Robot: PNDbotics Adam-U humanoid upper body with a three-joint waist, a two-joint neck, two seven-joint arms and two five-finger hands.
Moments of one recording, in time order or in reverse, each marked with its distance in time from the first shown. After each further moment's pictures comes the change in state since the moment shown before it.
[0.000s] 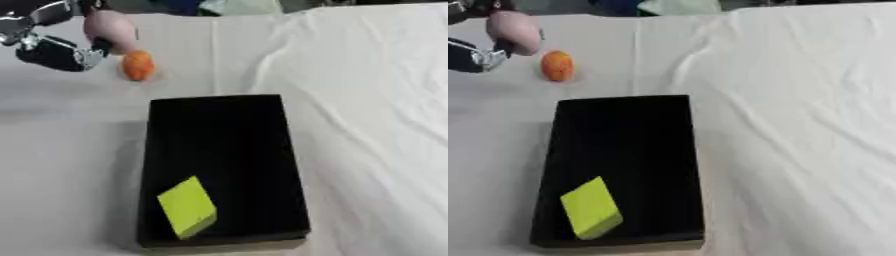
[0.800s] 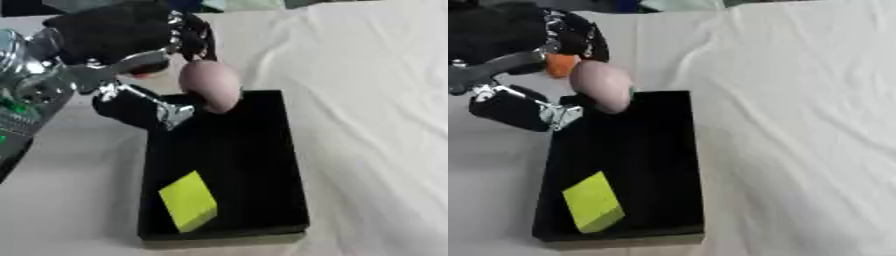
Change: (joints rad) left arm 0.006 -0.131 -0.179 -0.237 0.054 0.048 -0.121; right arm -0.017 0.019 0.003 0.000 0.003 0.013 0.013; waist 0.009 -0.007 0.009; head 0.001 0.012
